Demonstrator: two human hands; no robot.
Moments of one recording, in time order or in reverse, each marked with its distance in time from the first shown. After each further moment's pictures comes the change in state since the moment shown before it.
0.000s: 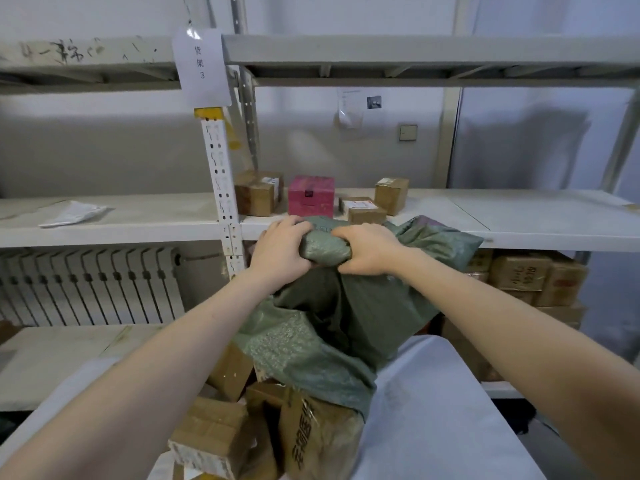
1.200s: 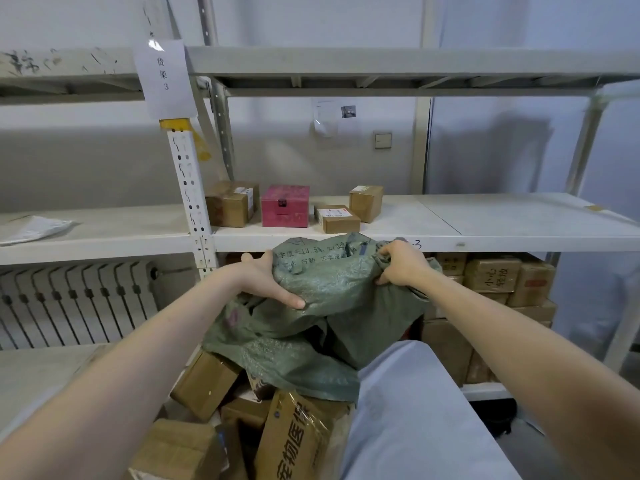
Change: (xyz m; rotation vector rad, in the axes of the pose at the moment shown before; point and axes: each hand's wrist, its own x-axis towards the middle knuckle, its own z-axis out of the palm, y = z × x) left_hand 0.010 0.027 -0.012 -0.007 -0.772 -0.443; right_hand -0.041 0.101 0.023 0.231 0.001 0.563
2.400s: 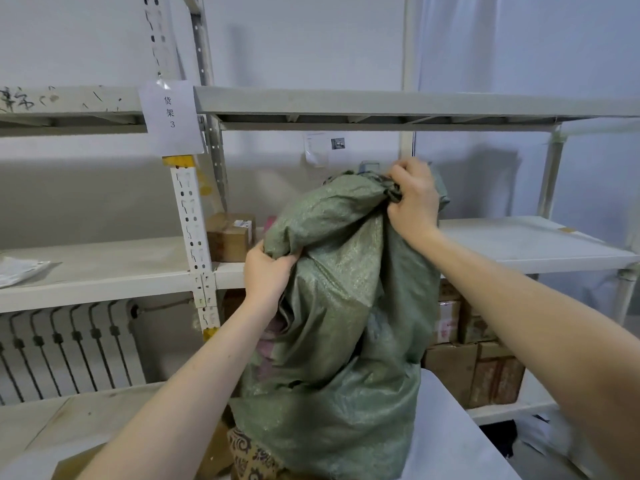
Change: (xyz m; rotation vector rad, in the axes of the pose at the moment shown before) left_hand 0.024 -0.006 -0.025 -1.252 0.671 0.364; right_hand 0.041 -0.084 -0.086 0.078 1.014 -0.463
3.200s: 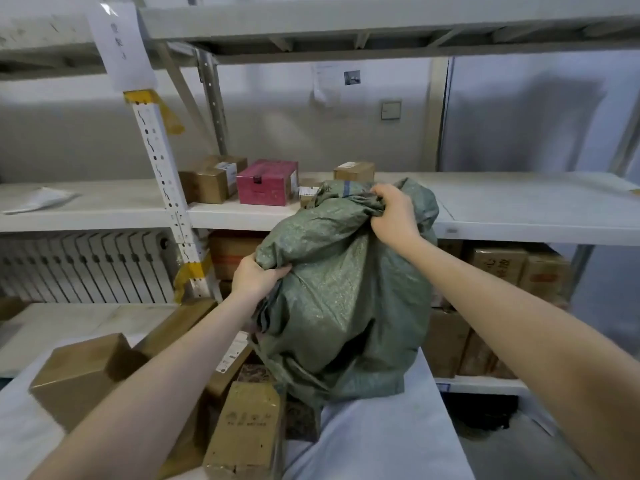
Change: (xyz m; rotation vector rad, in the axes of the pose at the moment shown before) left_hand -0.076 -0.071 0.118 0.412 0.082 -0.314; right_hand -0.090 0.148 0.002 0.414 -0.546 0.317
